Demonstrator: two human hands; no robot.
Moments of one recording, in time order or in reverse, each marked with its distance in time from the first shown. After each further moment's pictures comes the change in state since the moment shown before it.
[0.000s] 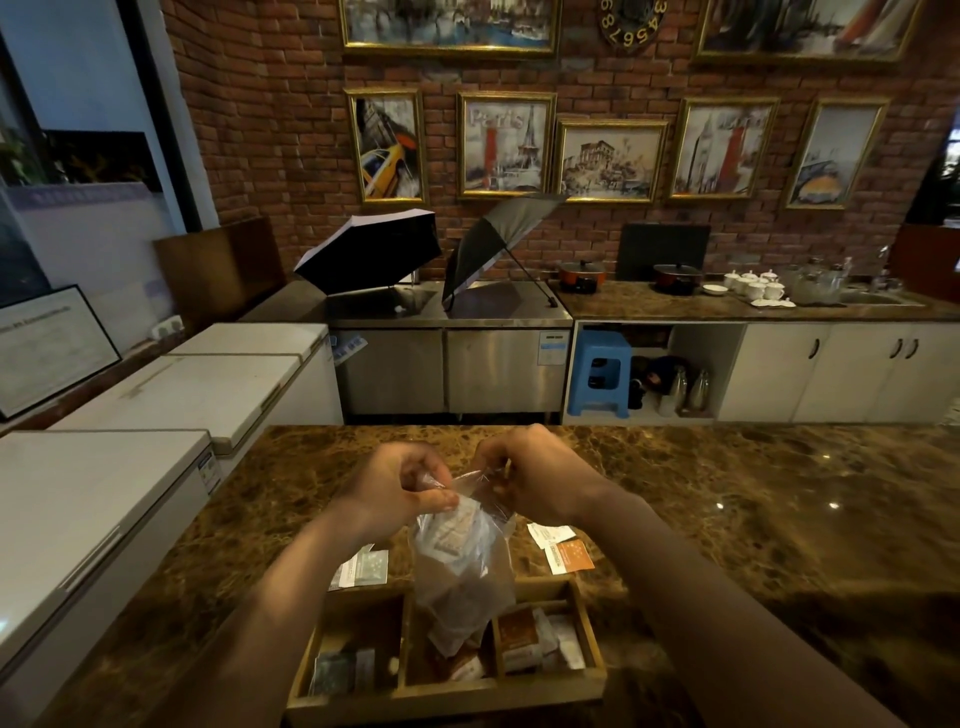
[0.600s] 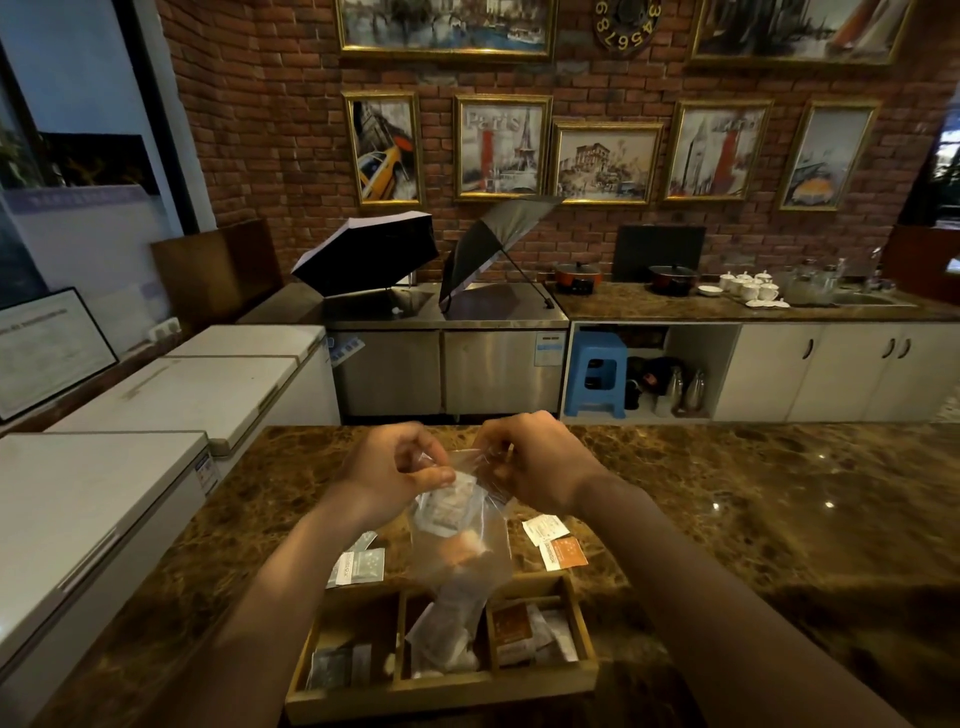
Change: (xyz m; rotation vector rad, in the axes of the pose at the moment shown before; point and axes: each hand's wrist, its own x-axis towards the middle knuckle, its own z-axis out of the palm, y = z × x) left_hand -0.001 0.013 -0.001 0.027 0.121 0.053; right_hand -0.010 -0.008 -0.015 -0.028 0.071 0.047
